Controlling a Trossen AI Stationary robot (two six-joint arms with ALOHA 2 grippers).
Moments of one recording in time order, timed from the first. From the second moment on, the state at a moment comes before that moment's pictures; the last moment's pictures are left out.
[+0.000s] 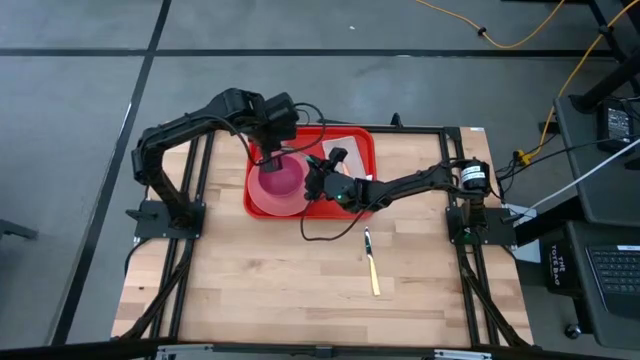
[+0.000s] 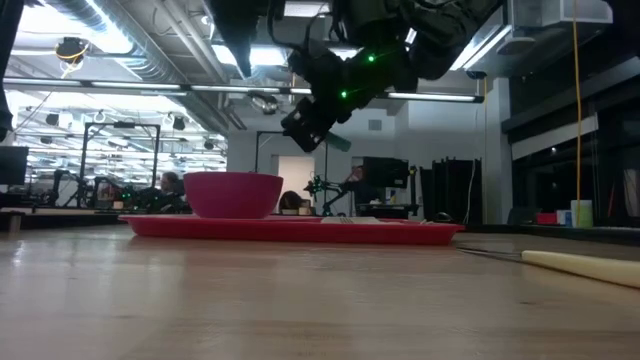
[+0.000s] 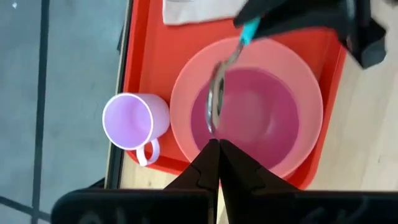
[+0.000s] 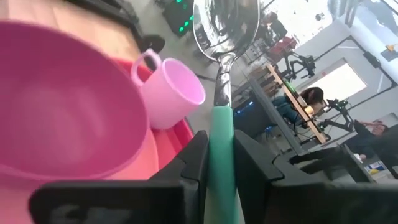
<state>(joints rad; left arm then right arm) 0.37 1.65 1.88 -1.46 -0.19 0.22 -0.02 1.96 1.18 0.51 0.86 -0.56</state>
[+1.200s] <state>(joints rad) 0.36 1.02 1.04 -0.57 0.00 0.35 -0.03 1.76 1.19 -0.10 0.71 0.17</state>
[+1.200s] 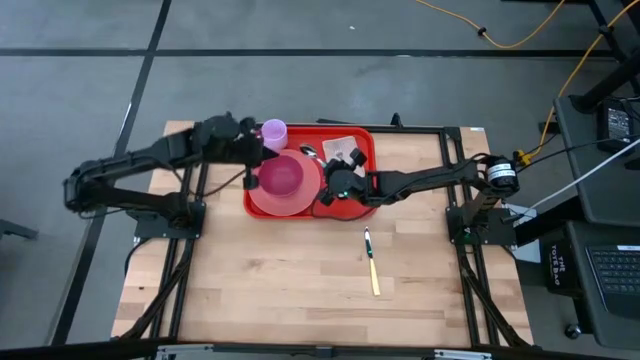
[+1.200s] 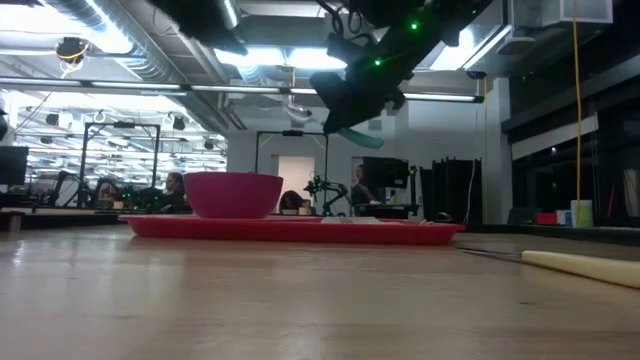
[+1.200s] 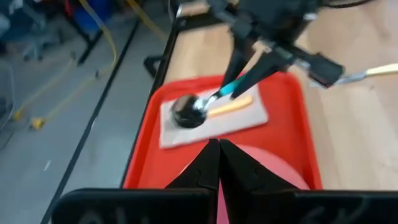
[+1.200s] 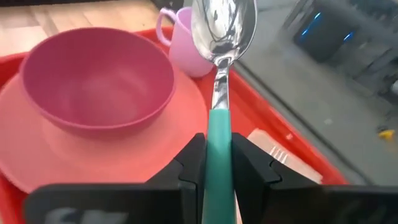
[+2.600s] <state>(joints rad) 0.36 0.57 0.37 -0.03 0.18 0.22 -0.18 1.89 1.19 -0.16 0.46 0.78</state>
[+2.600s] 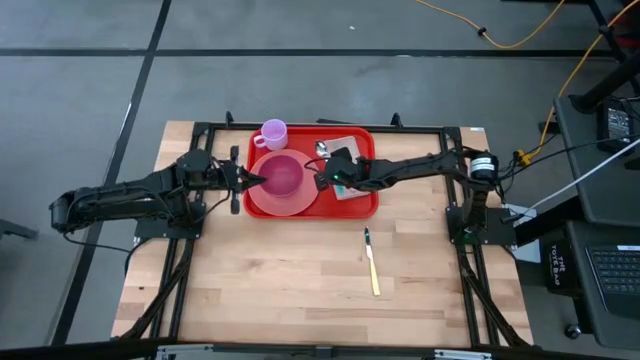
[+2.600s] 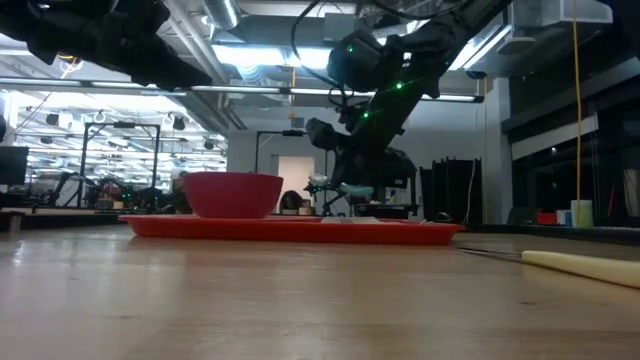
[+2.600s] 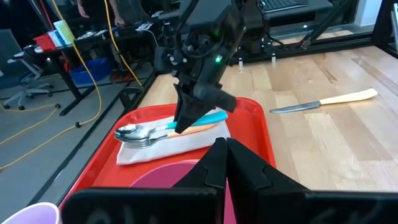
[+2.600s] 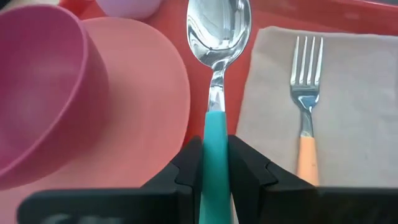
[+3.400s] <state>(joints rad) 0.36 0.57 0.37 -0.03 0.18 0.22 -0.26 1.96 1.19 -0.19 0.41 0.83</state>
